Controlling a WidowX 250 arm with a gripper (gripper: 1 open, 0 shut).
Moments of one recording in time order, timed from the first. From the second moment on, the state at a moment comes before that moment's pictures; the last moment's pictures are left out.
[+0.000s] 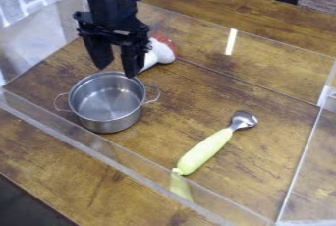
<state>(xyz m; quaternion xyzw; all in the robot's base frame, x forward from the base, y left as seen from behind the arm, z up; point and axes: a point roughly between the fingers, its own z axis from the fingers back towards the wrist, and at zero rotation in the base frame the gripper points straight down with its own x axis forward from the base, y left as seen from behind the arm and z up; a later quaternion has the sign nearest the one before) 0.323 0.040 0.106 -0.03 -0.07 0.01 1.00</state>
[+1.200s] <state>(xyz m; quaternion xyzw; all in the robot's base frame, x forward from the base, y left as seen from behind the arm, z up) 0.347 0.038 0.102 -0.03 -0.08 -0.07 0.99</state>
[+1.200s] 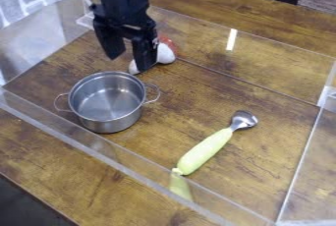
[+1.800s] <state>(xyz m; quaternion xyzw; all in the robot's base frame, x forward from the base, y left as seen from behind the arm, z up) 0.349 0.041 0.097 -0.03 -0.08 -0.04 1.00</state>
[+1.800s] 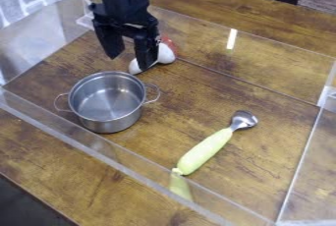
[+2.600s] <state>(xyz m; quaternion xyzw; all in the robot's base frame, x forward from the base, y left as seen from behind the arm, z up) 0.345 0.026 0.050 -0.02 -0.06 -0.01 1.00</state>
